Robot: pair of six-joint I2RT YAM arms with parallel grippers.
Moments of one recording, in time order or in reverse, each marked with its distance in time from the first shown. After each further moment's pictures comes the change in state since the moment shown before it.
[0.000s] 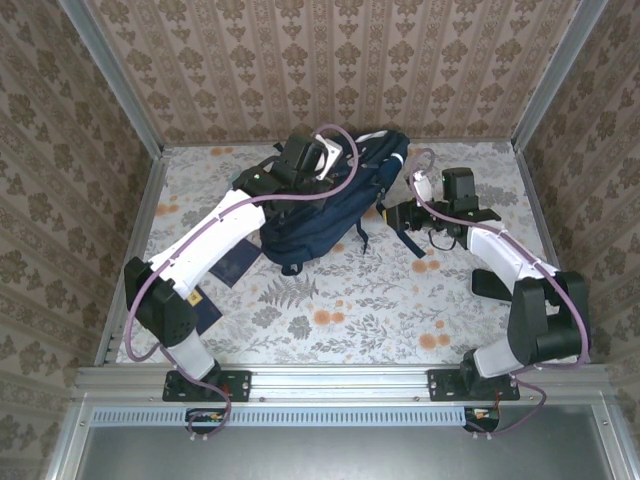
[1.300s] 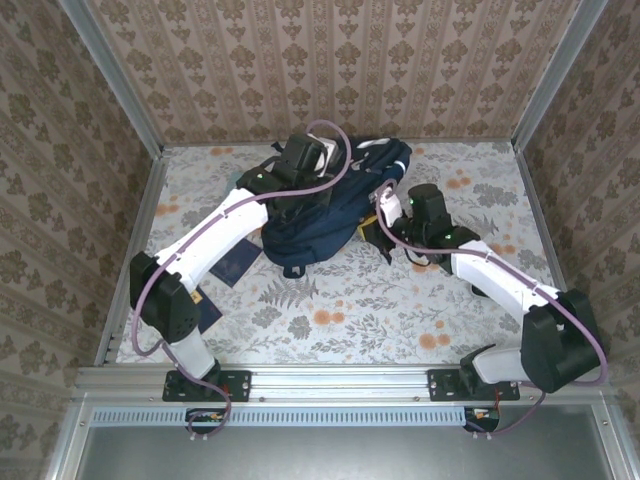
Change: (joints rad) left arm 0.018 0.037 -0.031 0.070 0.089 -0.230; right arm 0.299 -0.139 -0.101 0.075 0.216 -0.040
